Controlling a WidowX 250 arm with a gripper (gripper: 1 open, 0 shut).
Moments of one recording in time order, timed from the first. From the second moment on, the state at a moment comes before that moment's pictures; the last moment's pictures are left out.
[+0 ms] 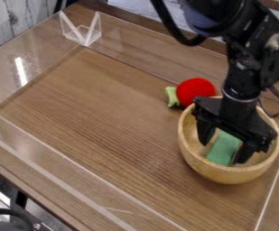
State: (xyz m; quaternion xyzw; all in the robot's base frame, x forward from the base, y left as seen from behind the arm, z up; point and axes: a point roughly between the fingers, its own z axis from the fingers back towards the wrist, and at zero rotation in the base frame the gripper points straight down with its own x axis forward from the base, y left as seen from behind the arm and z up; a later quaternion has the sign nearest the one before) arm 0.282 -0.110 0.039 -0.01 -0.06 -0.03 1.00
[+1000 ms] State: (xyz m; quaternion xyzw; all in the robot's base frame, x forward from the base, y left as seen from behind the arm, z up) arm 0.279 -0.091 0.103 -0.02 -0.12 -0.02 0.99
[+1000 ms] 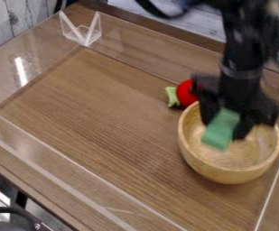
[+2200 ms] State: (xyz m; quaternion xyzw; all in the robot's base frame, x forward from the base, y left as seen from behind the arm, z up) arm 0.235 0.020 0.046 0.00 -0.08 0.07 0.99
